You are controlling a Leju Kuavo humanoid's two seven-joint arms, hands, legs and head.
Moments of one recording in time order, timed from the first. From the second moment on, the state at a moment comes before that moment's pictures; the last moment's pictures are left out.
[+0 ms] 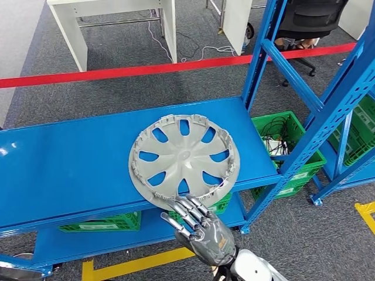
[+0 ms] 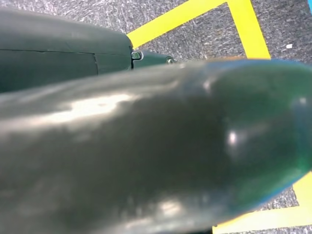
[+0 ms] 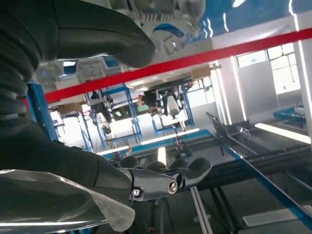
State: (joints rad) left arm -0.06 -0.06 -0.79 -0.23 0.64 0.12 -0.17; right arm 0.08 -0.15 0.60 -1.56 1.35 -0.70 -0.32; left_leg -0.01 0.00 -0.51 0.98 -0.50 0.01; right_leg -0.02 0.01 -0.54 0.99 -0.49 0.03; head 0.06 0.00
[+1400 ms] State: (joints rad) left arm -0.08 -0.06 -0.83 -0.23 0.61 0.12 -0.16; right arm -0.04 -0.15 0.78 -1.24 1.42 -0.70 -0.10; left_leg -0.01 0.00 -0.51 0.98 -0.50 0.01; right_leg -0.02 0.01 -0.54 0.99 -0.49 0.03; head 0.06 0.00
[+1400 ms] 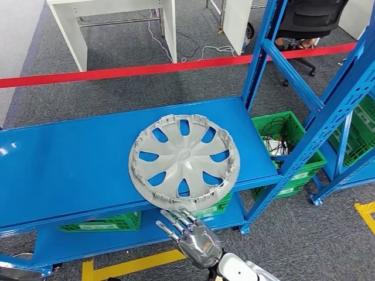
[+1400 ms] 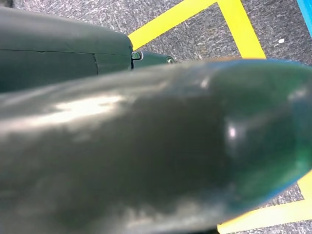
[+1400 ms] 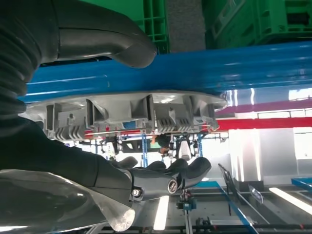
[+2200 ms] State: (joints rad) left arm -0.08 -0.06 -0.83 -0.23 0.61 0.12 -0.16; right arm -0.07 -0.13 0.79 -1.23 1.48 -0.70 0.00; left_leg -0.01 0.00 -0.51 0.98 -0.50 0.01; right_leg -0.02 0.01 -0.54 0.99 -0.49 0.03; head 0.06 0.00
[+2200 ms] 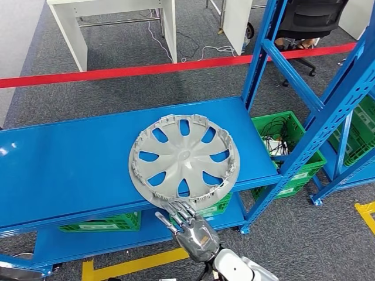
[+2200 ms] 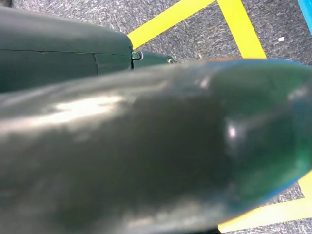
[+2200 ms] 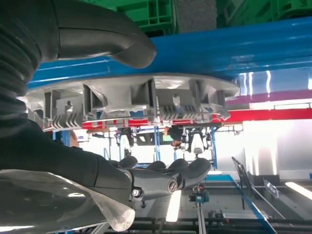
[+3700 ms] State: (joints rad) left arm -0.07 -0.06 -0.83 -0.23 0.59 0.12 -0.15; right arm -0.12 -0.10 0.80 -1.17 1.52 -0.70 0.09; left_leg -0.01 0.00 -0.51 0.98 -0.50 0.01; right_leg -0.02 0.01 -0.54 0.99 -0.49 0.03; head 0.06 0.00
